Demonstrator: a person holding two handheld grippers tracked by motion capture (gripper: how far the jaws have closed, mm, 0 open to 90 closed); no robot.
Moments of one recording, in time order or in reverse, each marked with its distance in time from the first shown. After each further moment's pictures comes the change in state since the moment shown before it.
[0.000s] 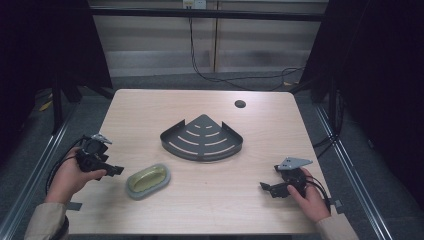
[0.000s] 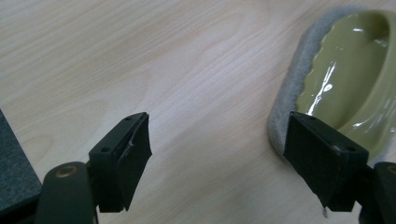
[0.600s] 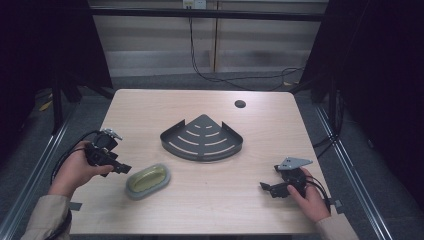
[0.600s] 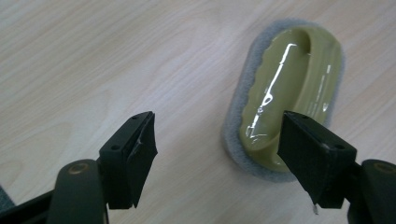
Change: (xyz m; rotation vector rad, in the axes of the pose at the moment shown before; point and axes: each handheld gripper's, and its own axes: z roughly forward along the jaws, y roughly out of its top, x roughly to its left) left arm -0.024 0.029 -0.007 0.083 -0.079 0.061; right arm 0.000 0.000 0.000 0.000 0.000 0.000
